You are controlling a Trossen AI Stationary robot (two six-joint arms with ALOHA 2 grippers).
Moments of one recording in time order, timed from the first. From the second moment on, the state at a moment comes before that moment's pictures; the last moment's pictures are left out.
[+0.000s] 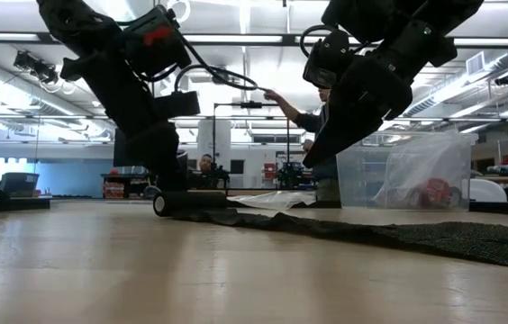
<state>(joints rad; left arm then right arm) 0.01 1.51 0.68 -0.12 -0.35 -0.15 0.12 1.59 0.84 -0.05 0.11 0.10</state>
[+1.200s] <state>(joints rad) 0.01 1.55 0.69 -0.05 -0.25 -0.08 0.12 1.60 0.84 0.08 0.08 0.10</state>
